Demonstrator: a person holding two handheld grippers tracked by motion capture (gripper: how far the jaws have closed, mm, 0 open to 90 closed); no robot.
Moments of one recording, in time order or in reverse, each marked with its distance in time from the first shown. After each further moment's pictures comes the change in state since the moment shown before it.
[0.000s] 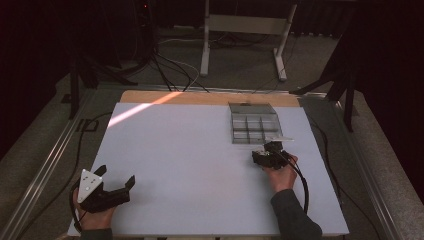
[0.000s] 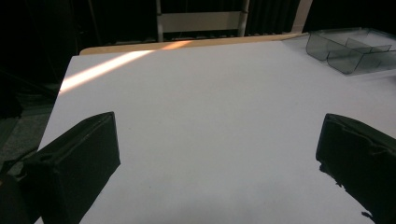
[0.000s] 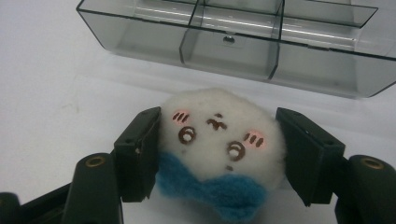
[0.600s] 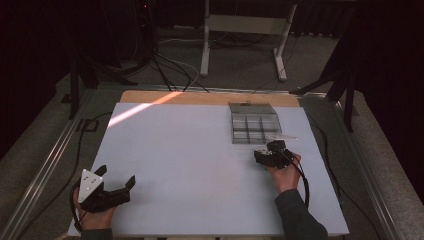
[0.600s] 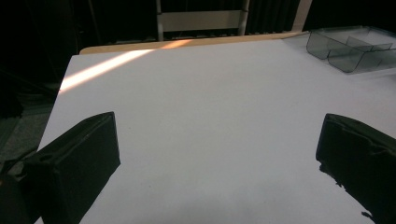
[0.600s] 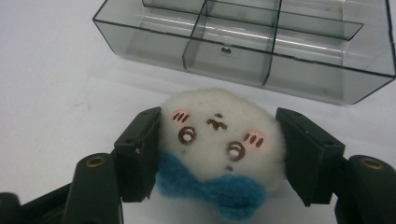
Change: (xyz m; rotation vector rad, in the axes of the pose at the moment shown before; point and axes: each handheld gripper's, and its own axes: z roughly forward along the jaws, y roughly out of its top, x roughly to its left) left arm -0.001 0.000 0.001 0.003 0.002 0.002; right arm -0.004 0.005 -0.013 -0.006 0.021 -0.024
